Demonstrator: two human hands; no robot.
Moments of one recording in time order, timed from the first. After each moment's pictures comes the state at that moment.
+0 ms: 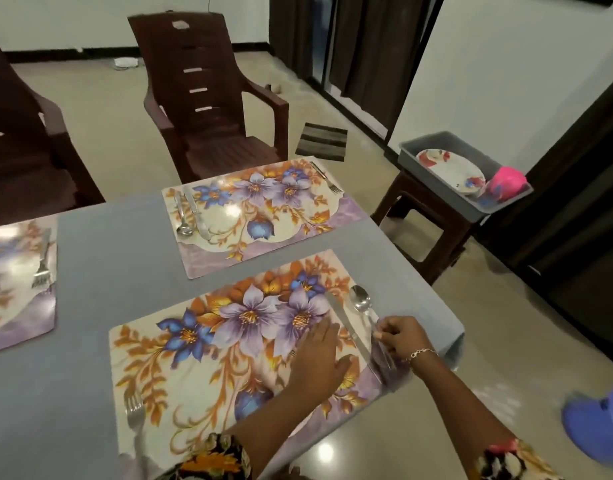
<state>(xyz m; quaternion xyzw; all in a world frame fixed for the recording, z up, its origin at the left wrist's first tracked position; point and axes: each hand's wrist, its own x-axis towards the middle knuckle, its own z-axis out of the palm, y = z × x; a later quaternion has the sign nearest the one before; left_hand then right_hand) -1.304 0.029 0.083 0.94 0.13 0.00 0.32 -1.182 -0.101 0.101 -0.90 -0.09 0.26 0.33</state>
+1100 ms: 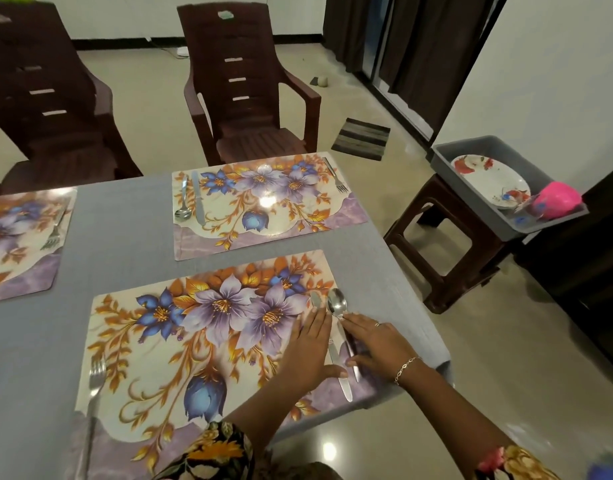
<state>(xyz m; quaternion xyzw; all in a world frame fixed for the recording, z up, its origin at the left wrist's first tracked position) -1.250 -0.006 0.057 0.96 0.17 -0.11 0.19 -1.131 -0.118 0.087 -0.83 -0.52 0.22 0.00</state>
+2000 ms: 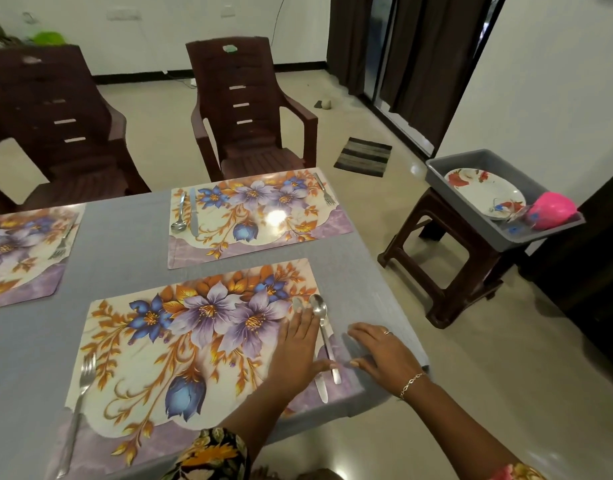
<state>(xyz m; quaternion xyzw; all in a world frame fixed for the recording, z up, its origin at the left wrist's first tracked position) -1.238 -0.028 0.065 0.96 0.23 -0.05 0.17 -1.114 -0.170 0.088 -0.83 -0.51 0.17 0.10</state>
